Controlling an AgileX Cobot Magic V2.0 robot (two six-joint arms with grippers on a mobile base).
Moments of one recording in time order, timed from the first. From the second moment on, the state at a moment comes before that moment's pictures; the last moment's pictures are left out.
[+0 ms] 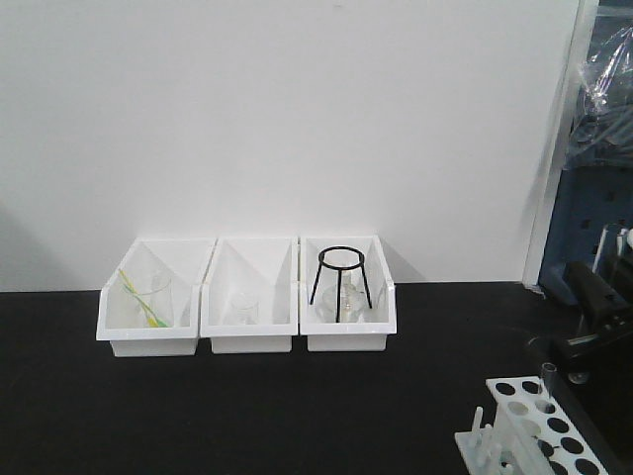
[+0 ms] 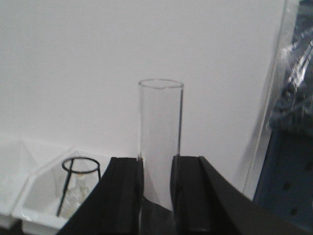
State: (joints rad) left arm 0.11 -0.01 0.03 0.05 0.29 -0.17; right arm 0.00 1.23 -0.60 -0.34 -0.68 0.00
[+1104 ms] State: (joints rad) left arm 0.11 -0.01 0.03 0.05 0.29 -0.17; right arm 0.00 1.14 -0.48 0.07 -0.69 0.10
